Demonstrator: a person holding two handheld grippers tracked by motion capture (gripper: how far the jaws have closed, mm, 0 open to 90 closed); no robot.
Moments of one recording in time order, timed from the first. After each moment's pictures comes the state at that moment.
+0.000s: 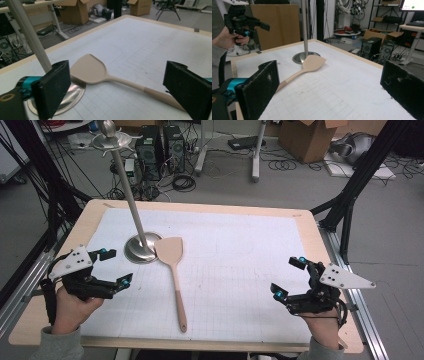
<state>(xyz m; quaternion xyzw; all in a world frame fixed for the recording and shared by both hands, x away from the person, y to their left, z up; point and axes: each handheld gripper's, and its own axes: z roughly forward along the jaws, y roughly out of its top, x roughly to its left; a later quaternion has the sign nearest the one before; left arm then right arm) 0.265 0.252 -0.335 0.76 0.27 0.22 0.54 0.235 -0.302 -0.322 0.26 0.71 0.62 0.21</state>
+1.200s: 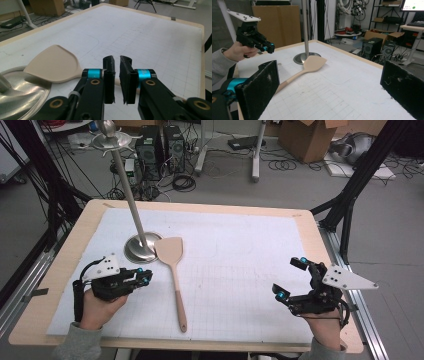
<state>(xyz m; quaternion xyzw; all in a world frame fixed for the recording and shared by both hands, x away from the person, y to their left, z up) 0.279 0.216 -0.376 0.79 0.24 0.15 0.55 0.233 -0.306 -0.321 0.26 0.71 0.62 0.21</state>
